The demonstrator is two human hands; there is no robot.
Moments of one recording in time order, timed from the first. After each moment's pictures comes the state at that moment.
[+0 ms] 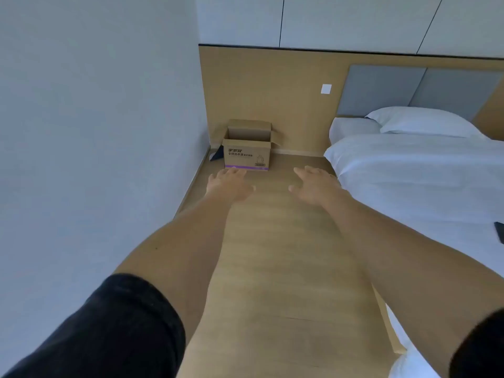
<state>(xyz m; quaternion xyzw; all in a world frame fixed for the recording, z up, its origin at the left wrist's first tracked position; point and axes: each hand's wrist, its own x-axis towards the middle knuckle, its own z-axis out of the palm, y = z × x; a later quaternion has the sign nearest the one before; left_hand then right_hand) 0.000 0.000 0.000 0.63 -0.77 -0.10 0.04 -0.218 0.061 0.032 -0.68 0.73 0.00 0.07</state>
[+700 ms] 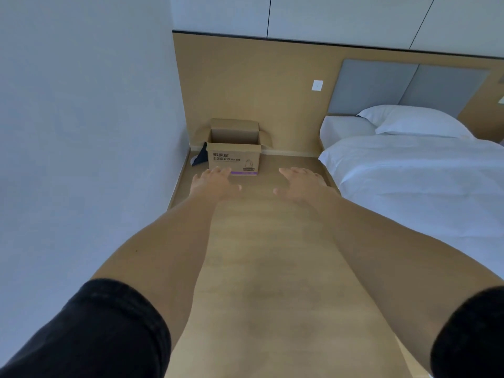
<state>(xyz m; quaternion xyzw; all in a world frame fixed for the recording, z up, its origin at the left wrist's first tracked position) 0.070 -0.247 -0.026 0.61 -0.78 -0.13 0.01 -0.150 -0.170 0.009 -0.66 0.74 0.04 0.08</state>
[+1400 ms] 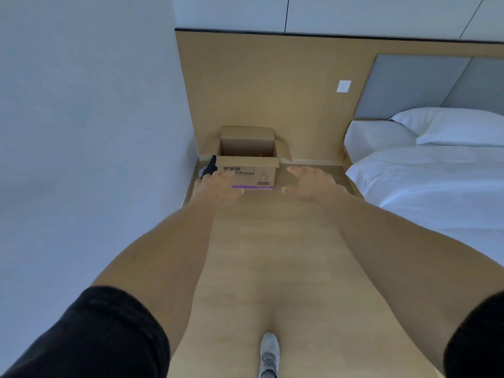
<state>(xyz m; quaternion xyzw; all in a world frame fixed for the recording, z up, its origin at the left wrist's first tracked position) 0.062 -0.515 -0.051 0.61 -0.78 -0.13 0.02 -0.182 -0.462 -0.023 -0.67 0.74 0.02 0.10</state>
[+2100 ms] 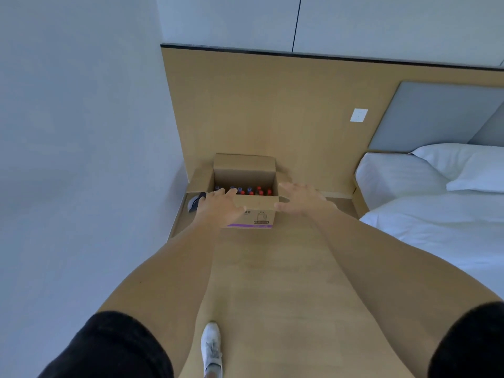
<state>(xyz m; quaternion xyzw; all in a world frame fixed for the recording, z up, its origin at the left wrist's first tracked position) -0.035 -0.848 -0.080 0.62 -0.77 -0.16 0.01 -0.259 -0.816 -0.043 -0.67 0.73 0.05 0.13</state>
